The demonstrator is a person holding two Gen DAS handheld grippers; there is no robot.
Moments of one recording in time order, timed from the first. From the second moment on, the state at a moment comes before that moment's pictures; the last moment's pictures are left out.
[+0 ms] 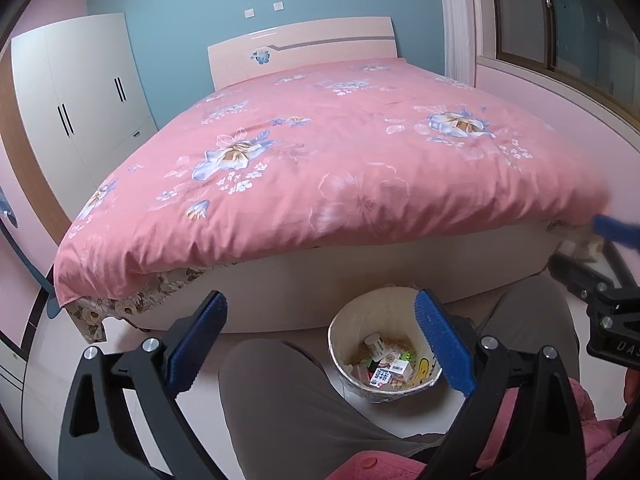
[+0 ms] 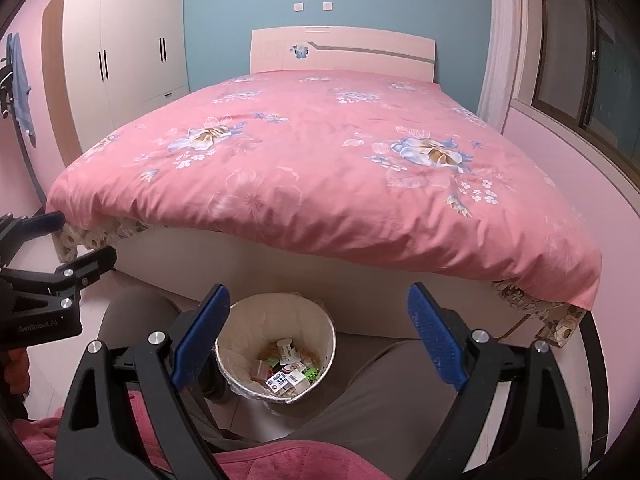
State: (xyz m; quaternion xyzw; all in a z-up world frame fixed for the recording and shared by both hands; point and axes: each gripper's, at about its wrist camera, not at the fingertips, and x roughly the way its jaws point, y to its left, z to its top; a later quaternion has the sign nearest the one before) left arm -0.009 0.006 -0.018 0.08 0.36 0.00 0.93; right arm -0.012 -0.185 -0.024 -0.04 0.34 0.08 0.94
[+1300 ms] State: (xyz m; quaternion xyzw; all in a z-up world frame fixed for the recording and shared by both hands) left arm -0.011 0.003 -0.017 0.08 0.36 -0.01 0.93; right arm -0.010 -0.186 -0.026 -0.03 0.35 0.08 0.93
